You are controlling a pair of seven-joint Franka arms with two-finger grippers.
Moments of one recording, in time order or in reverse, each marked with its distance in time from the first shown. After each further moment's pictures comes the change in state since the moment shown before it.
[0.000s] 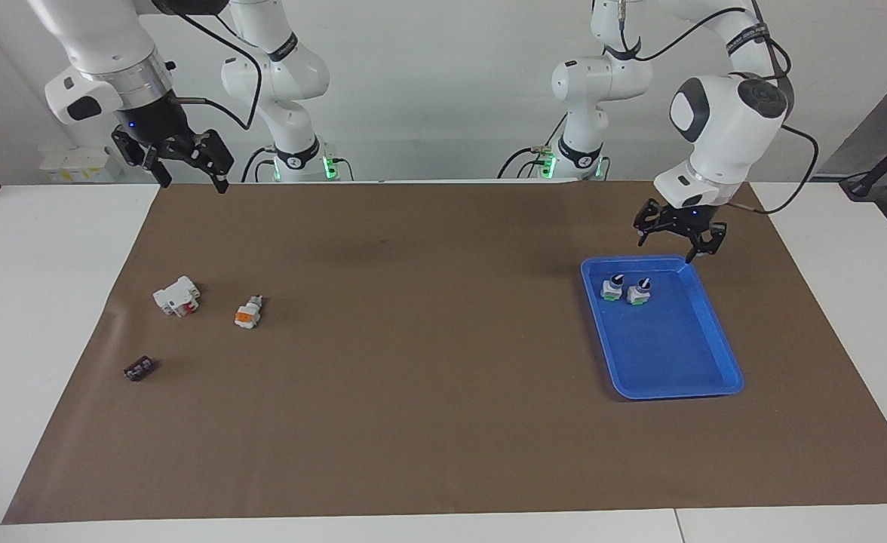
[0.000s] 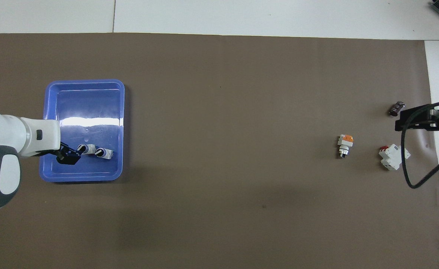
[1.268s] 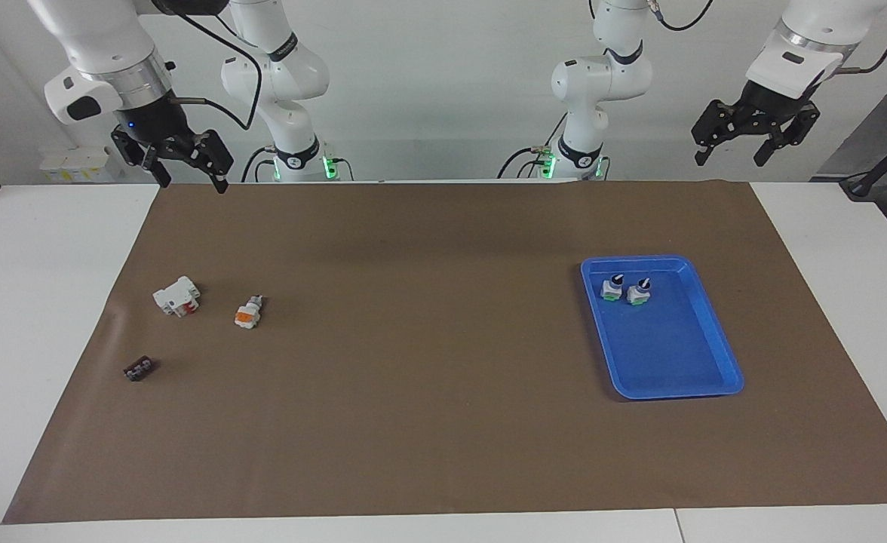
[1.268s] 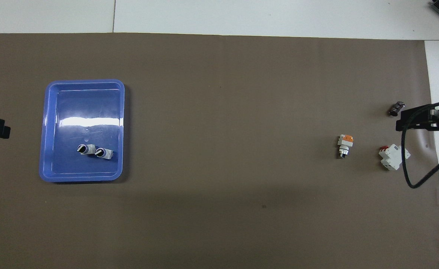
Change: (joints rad) left arm -0.020 0.137 0.007 0.733 0.061 -0.670 -0.343; right arm 0.000 0.000 0.000 0.000 -0.001 0.000 0.000
